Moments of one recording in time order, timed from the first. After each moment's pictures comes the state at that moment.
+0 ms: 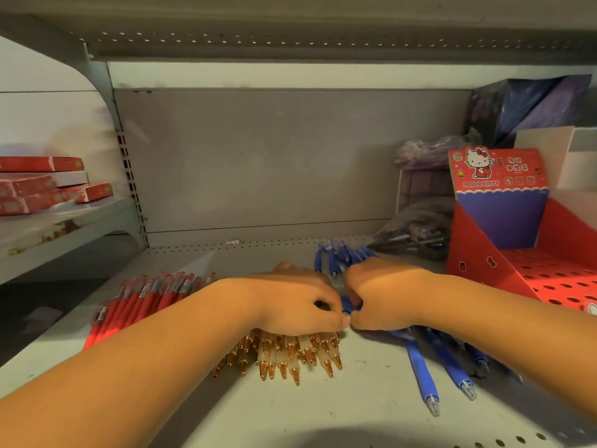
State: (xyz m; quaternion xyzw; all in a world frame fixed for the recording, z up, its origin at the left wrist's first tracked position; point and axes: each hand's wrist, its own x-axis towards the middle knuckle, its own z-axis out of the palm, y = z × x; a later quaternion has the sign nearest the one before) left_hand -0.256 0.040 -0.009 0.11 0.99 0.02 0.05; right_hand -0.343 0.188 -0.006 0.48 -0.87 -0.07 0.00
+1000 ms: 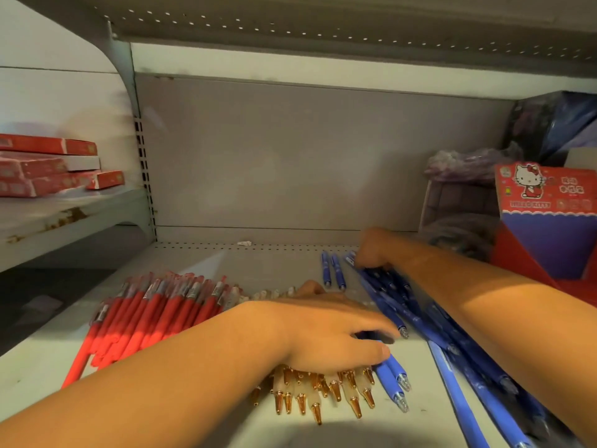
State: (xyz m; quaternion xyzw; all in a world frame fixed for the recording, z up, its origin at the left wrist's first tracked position) left_hand -0.252 0.048 -0.010 0.11 0.99 0.09 0.07; right_hand -0.470 0.088 -0.004 0.30 -0.95 0.04 -0.02
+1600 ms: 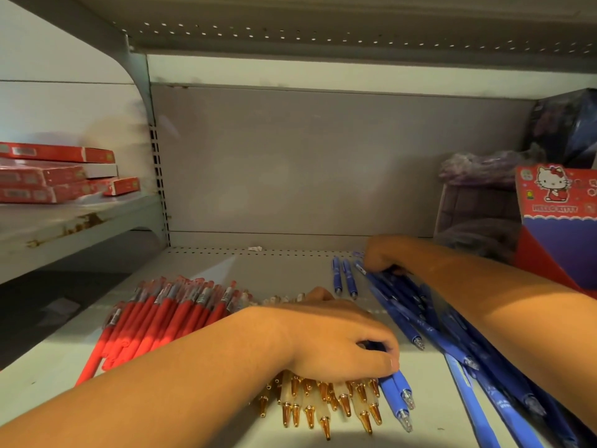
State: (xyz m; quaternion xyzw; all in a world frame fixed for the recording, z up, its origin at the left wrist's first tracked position) left_hand -0.253 0.047 -0.006 0.12 0.98 0.10 0.08; right_hand -0.477 0.071 0.001 0.29 -0.95 -0.08 -0.09
